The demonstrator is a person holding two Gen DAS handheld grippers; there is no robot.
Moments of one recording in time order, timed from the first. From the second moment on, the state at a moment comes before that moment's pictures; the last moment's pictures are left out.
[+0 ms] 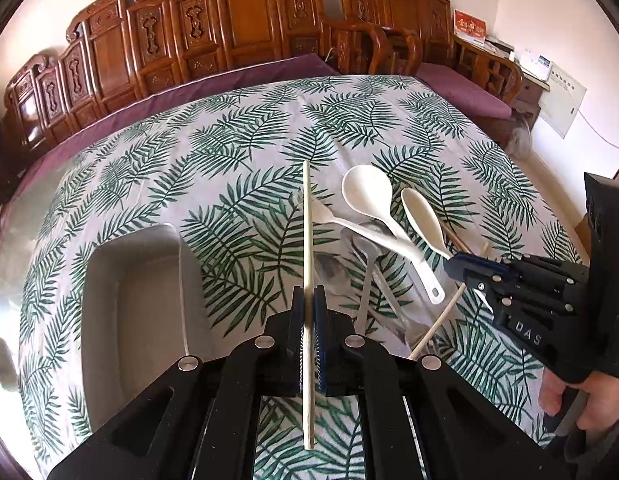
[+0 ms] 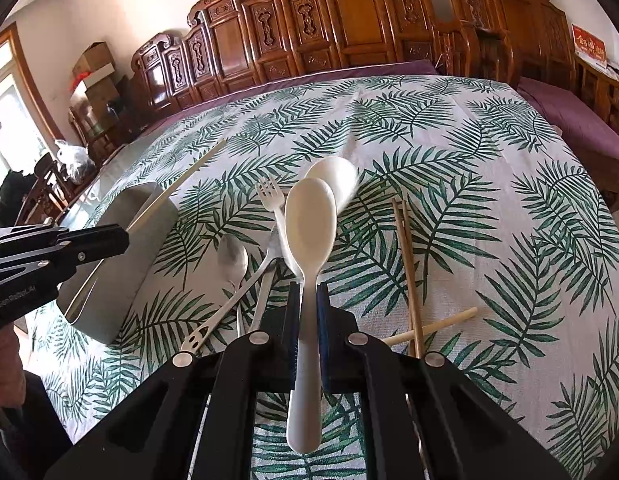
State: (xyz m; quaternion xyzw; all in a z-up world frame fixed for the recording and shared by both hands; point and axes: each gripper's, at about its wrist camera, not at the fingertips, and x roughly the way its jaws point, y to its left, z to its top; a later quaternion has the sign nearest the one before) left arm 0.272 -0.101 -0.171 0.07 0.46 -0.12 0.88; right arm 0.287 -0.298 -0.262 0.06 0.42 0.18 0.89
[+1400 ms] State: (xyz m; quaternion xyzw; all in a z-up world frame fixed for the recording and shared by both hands) left arm 0.256 0.043 -0.206 0.00 0.46 -0.07 0.89; right arm 0.226 -0.200 -0.225 -0.01 0.38 0.25 0.89
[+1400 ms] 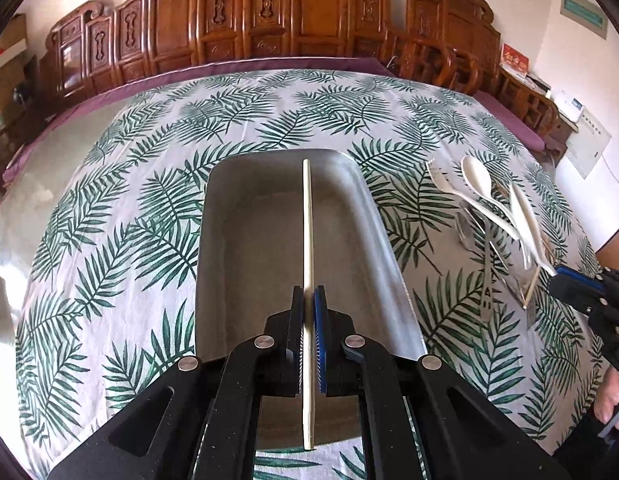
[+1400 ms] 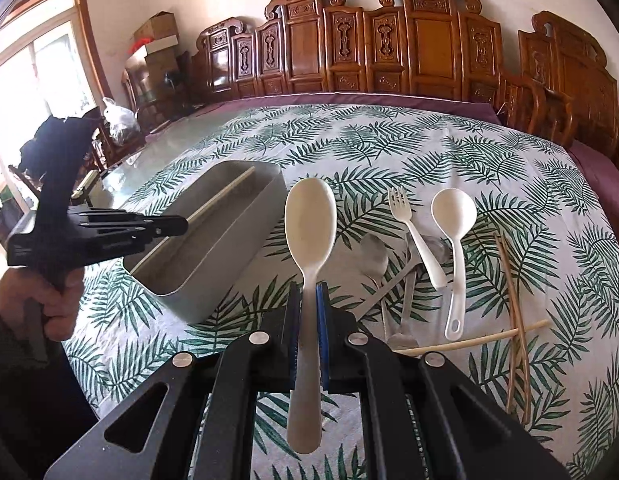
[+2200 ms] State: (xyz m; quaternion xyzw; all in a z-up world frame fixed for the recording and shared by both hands) left arm 0.259 0.107 -0.173 -0.03 0.41 -0.04 0.91; right arm 0.271 -0.088 -0.195 0.00 0.37 0.30 0.88
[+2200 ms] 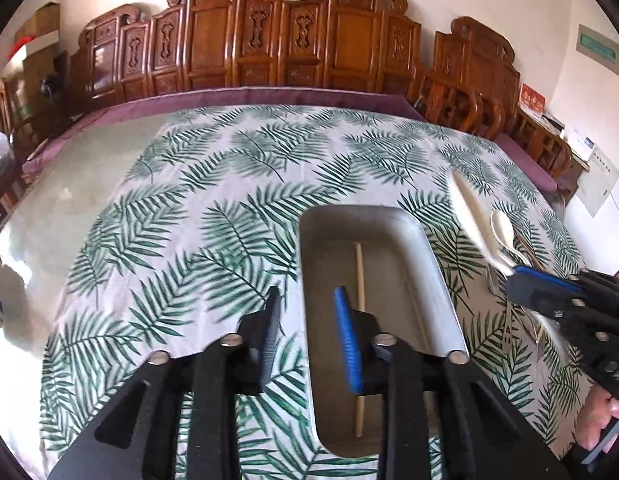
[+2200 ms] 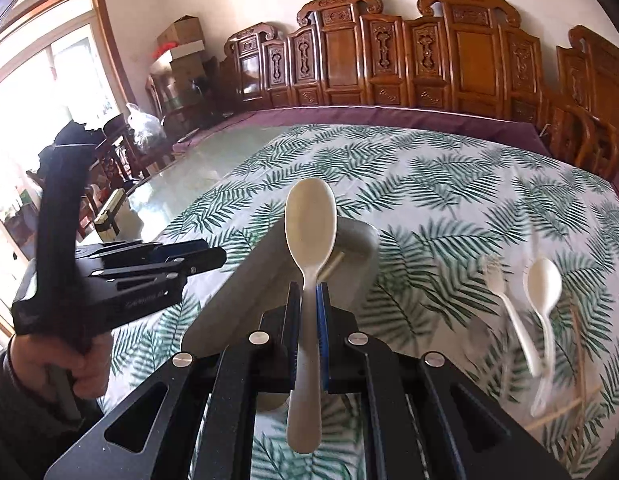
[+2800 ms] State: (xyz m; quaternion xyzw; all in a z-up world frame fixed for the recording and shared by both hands) left arm 0.259 0.127 -0.162 -0.05 0.40 -0.03 0.92; right arm 0.314 -0.059 -0.243 0.05 0.43 0.30 0.85
